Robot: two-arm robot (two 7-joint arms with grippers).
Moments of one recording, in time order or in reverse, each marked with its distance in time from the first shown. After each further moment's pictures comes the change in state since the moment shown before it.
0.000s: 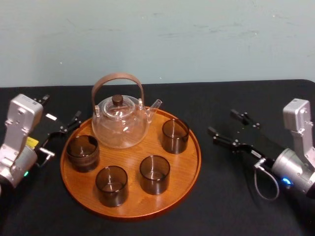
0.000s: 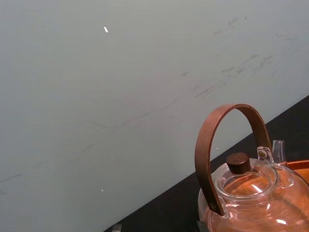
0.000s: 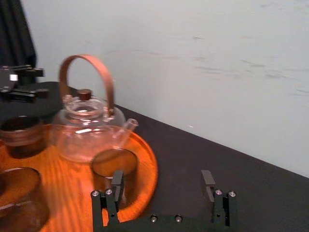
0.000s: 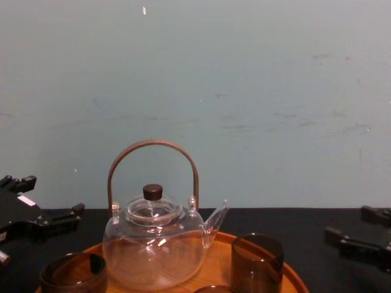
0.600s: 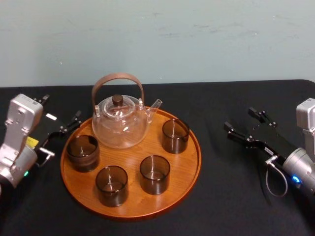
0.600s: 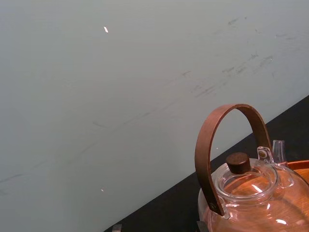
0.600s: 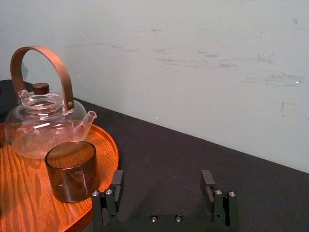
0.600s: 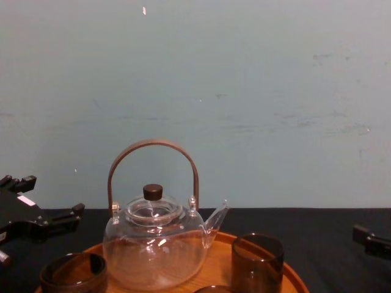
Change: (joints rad) left arm 0.000 0.000 0.000 0.000 0.000 0.000 0.000; right arm -0.008 -0.010 0.062 0.045 -0.021 -0.012 -0.061
